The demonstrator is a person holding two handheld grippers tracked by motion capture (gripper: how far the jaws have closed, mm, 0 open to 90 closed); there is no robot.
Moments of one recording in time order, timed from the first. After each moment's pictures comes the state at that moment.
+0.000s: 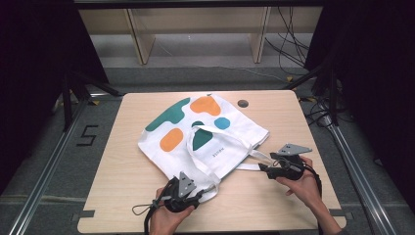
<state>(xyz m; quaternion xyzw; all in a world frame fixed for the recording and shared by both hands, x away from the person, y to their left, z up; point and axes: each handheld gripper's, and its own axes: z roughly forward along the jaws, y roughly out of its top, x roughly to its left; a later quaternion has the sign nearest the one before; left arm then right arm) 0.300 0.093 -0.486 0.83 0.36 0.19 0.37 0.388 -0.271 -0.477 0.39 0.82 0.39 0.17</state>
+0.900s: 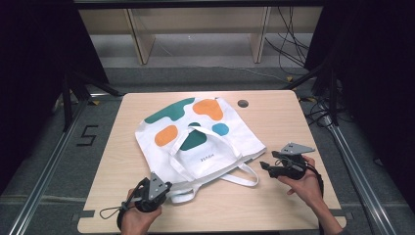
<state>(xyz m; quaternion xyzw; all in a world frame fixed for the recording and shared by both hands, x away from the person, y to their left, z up) 0.295 0.165 -0.481 0.84 0.36 0.25 0.33 0.388 -0.275 -0.474 0.39 0.81 0.40 0.18</state>
